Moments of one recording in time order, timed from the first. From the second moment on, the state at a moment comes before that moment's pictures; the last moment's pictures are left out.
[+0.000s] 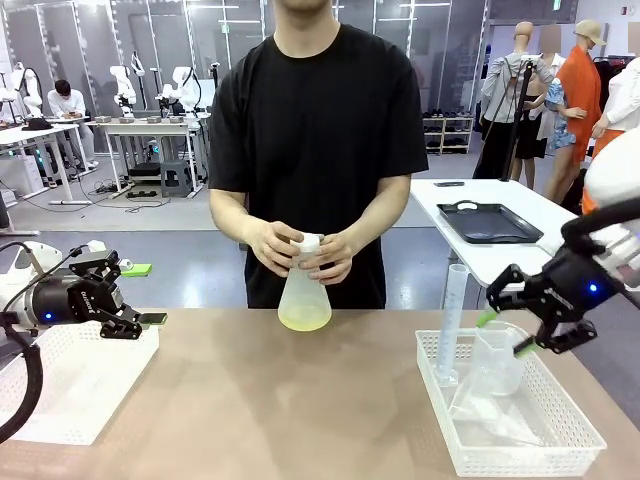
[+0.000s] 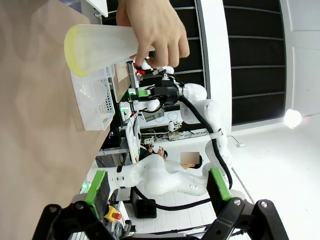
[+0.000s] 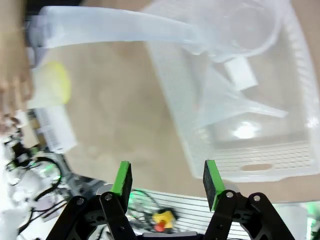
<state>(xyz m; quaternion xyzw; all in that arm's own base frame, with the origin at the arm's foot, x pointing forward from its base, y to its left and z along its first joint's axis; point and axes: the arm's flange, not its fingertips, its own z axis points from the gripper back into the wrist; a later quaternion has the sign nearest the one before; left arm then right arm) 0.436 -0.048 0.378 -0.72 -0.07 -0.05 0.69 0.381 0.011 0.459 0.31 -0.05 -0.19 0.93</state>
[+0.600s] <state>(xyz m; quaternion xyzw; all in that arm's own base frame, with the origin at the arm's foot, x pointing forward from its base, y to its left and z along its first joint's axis) 0.436 -0.048 0.378 -0.72 -0.07 -0.05 0.69 0.372 0.014 0.469 0.59 -0.02 -0.17 0.79</state>
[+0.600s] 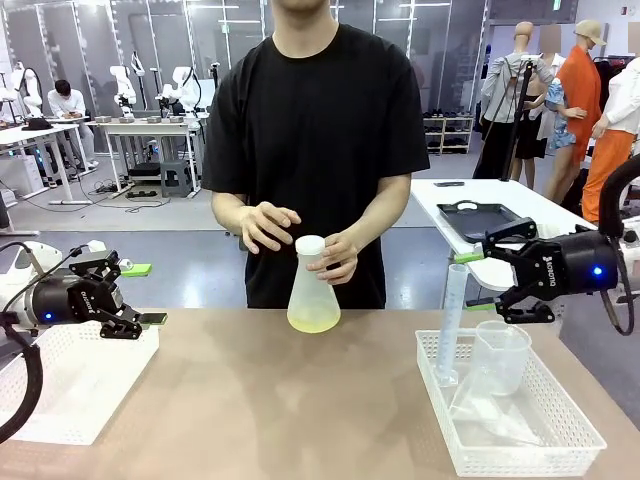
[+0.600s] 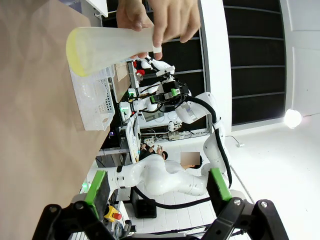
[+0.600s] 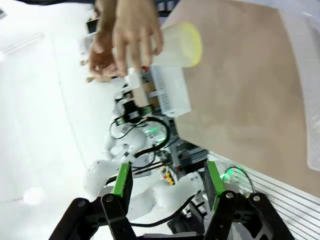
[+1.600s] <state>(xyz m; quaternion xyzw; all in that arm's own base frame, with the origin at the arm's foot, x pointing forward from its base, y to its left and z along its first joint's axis) 0.436 -0.048 0.378 -0.72 -0.07 -0.05 0.69 0.367 0.015 0.423 0.71 0.03 -0.07 0.70</state>
